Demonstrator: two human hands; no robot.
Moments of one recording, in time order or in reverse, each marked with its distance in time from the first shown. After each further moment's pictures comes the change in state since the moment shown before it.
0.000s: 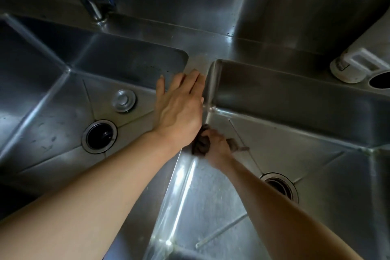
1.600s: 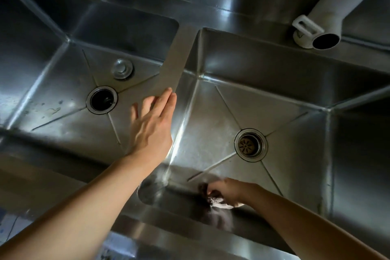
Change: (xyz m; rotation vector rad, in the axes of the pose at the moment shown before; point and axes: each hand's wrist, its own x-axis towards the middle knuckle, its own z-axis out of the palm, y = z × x) left_hand -0.137 0.026 -0.047 0.031 -0.209 -0.185; right_hand -0.220 0.029 -0.017 -0.189 -0.838 -0.085
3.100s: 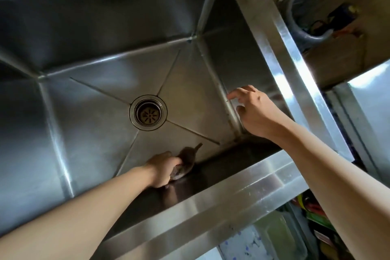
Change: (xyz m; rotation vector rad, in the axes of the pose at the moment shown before) left_hand -0.059 0.179 0.155 0.017 -1.210 0.780; right_hand -0.217 0.109 0.023 0.429 0.990 0.674
